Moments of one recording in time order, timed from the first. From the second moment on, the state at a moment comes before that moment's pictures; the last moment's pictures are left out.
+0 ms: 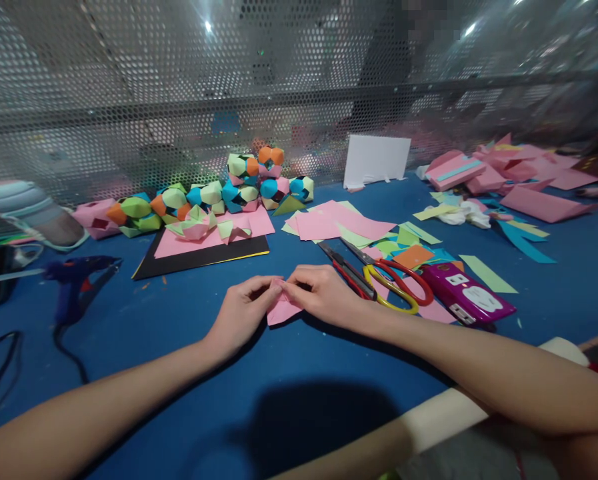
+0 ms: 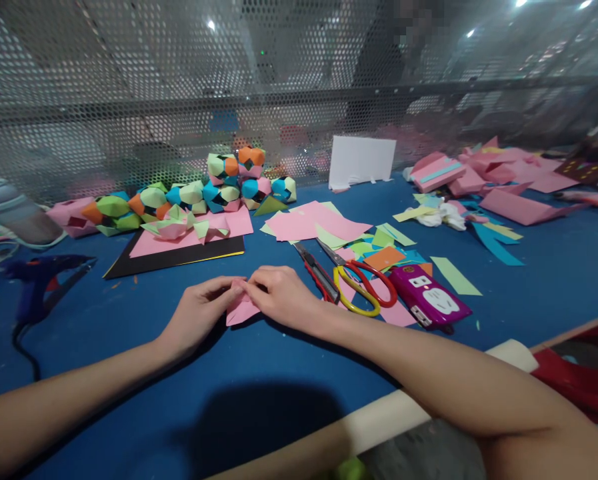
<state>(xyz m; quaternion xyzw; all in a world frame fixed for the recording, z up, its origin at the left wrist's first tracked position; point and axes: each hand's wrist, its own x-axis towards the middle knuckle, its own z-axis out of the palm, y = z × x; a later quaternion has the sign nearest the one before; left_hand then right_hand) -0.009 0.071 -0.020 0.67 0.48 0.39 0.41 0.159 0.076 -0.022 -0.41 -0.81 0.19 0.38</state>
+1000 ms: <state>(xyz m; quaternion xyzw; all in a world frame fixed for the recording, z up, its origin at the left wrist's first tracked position) -0.010 0.077 -0.028 0.57 0.50 0.49 0.44 0.161 0.079 -0.017 -0.47 -0.77 0.22 0.36</state>
